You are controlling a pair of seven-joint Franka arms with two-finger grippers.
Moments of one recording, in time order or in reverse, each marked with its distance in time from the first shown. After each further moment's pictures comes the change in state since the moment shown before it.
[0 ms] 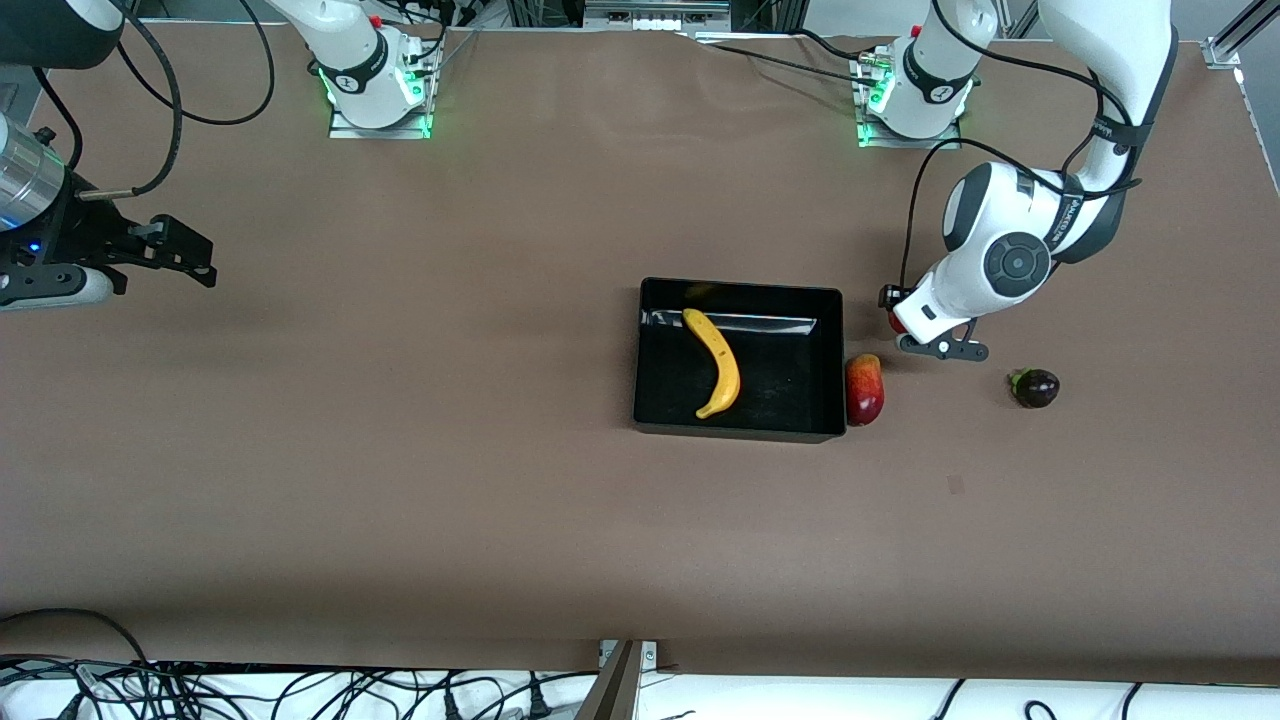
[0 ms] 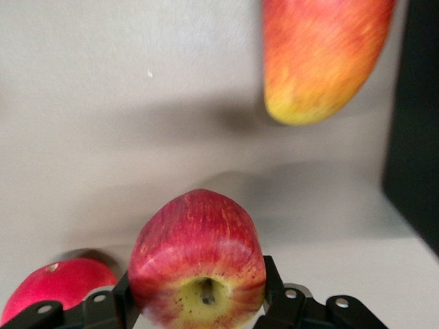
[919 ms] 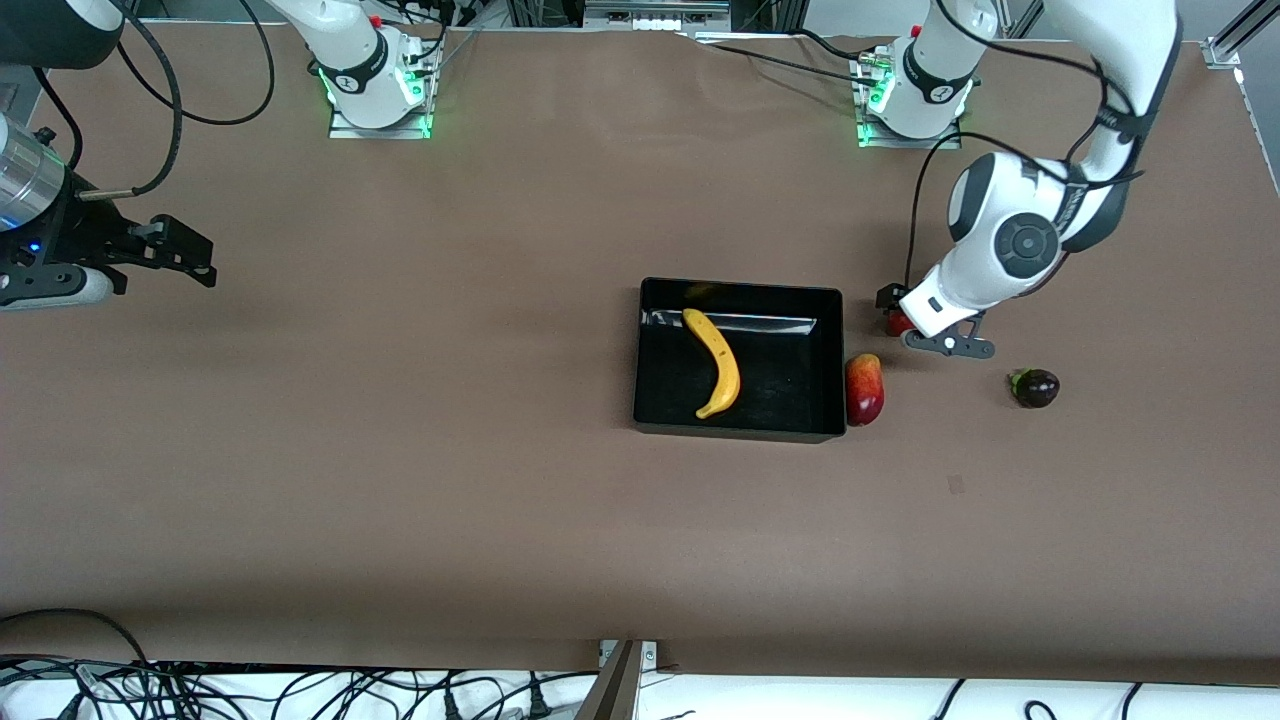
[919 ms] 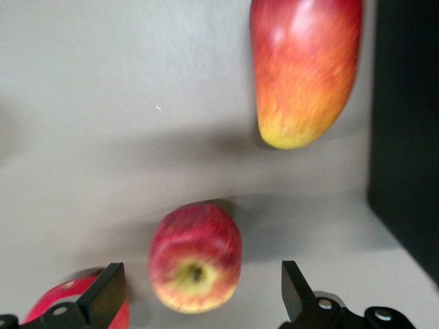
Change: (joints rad) left arm 0.007 -0.063 -0.009 0.037 0.001 -0.024 0.018; right arm 0.000 0.000 0.000 0.000 0.000 0.000 0.000
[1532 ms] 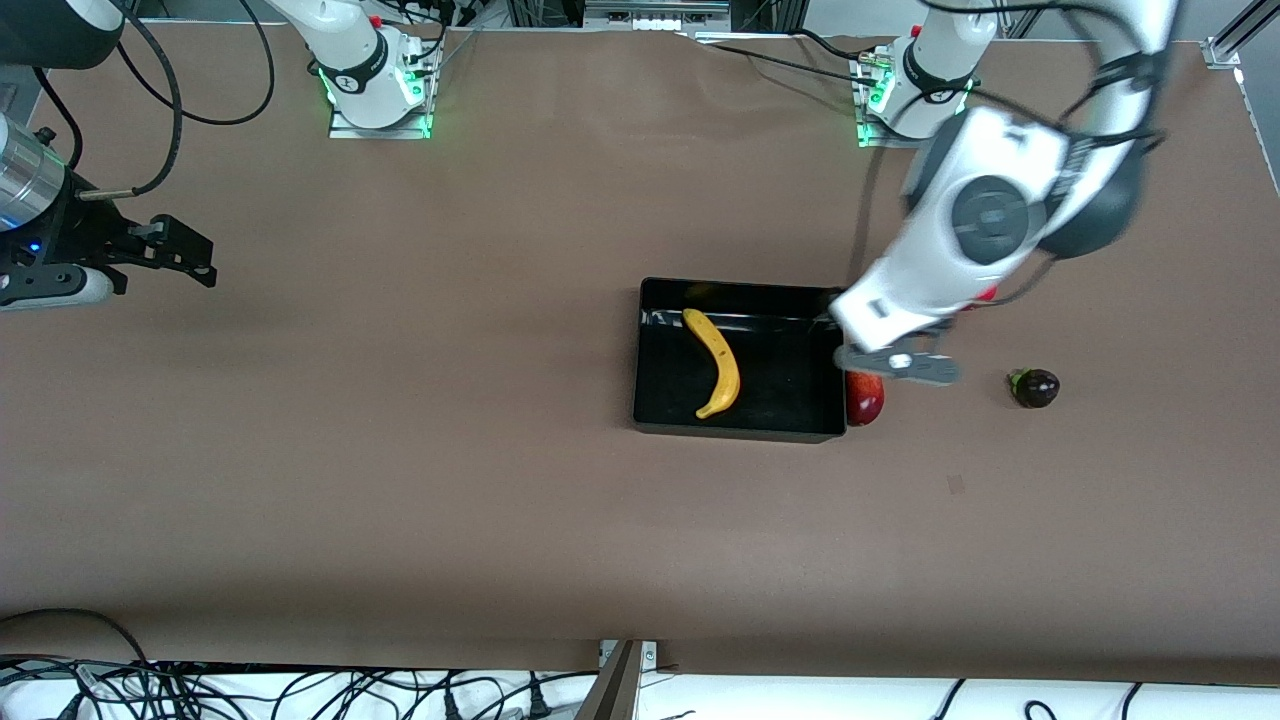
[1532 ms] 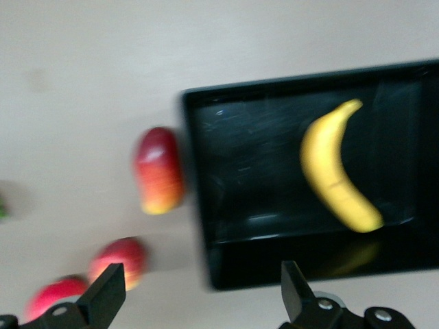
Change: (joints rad) left arm -0.230 0.171 -0.033 0.634 -0.032 -0.402 -0.262; right arm 0.000 0.000 0.000 0.000 0.000 0.000 0.000
